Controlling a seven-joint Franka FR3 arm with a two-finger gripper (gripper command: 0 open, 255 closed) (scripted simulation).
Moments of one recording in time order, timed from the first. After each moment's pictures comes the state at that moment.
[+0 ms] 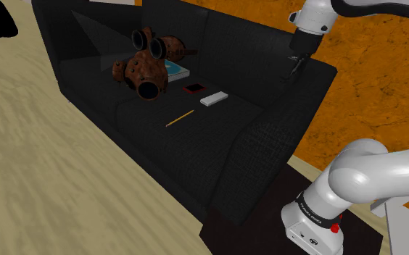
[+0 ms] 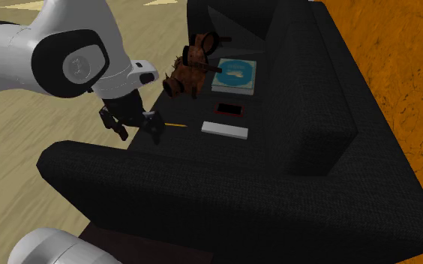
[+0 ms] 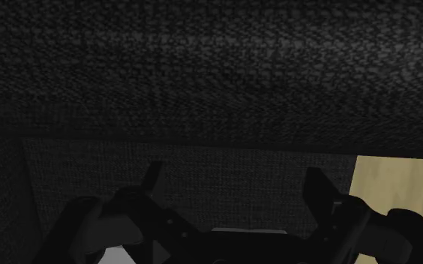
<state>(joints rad) 0.01 -0.82 0.02 -2.36 -0.06 1.55 -0.16</state>
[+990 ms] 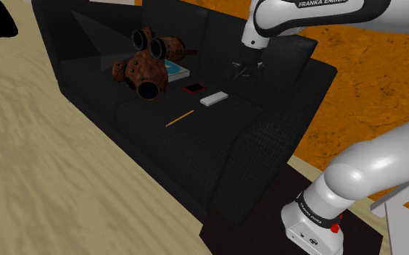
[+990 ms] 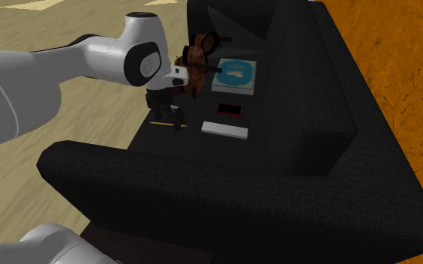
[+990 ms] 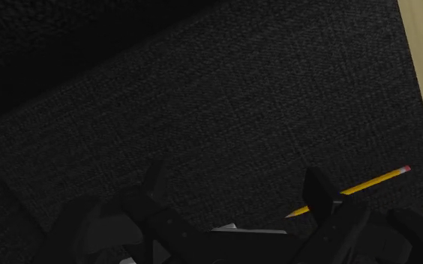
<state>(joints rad) -0.11 -0.35 0.14 -2.22 0.01 1.86 0.31</state>
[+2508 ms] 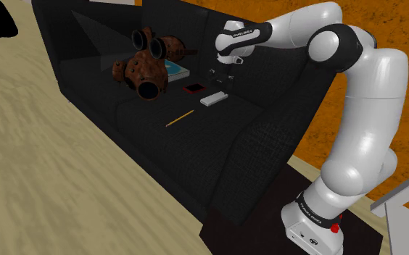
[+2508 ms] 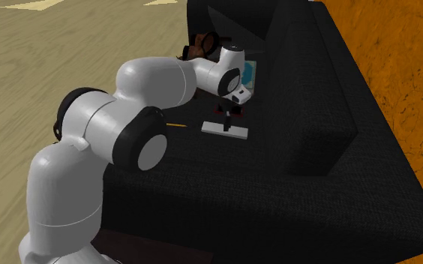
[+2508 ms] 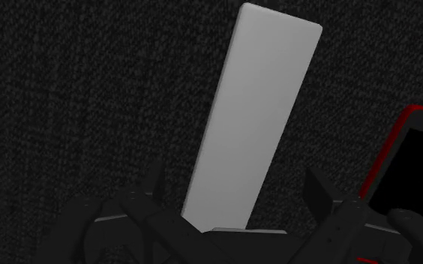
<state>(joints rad) -0.22 0.47 0.04 -1.57 0.00 2.01 0.97</state>
